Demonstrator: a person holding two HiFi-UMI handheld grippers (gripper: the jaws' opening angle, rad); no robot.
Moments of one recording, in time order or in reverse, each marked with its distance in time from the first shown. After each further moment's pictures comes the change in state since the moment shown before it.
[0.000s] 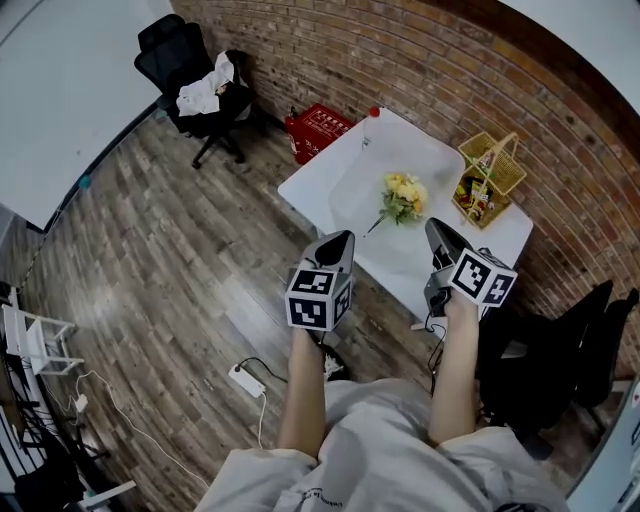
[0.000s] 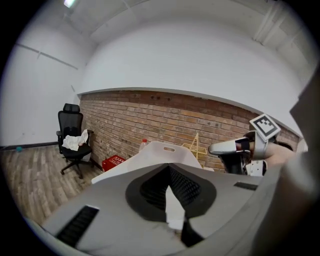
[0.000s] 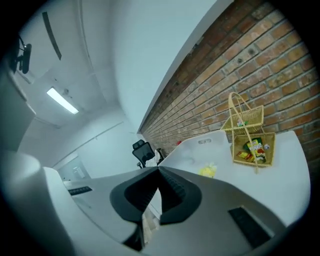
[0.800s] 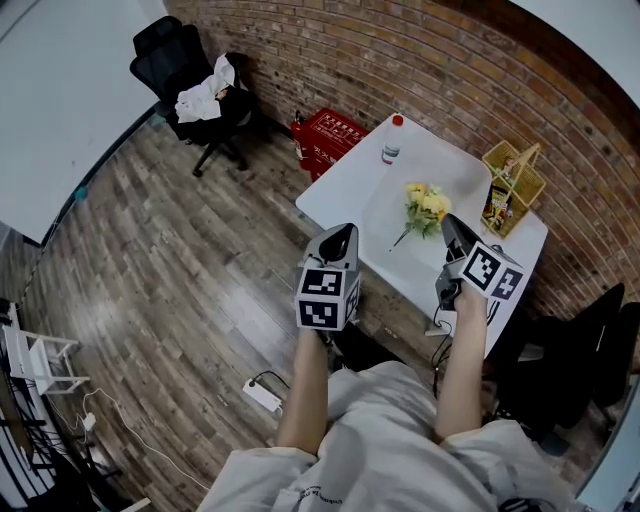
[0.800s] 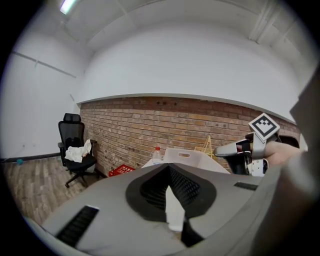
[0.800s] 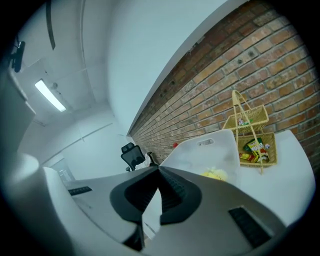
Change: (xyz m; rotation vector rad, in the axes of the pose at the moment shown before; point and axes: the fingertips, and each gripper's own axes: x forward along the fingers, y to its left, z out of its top) left arm 0.013 0.090 0.029 0.085 -0.040 0.015; right arm 0.071 0.004 0.003 0.009 -0.053 -0.138
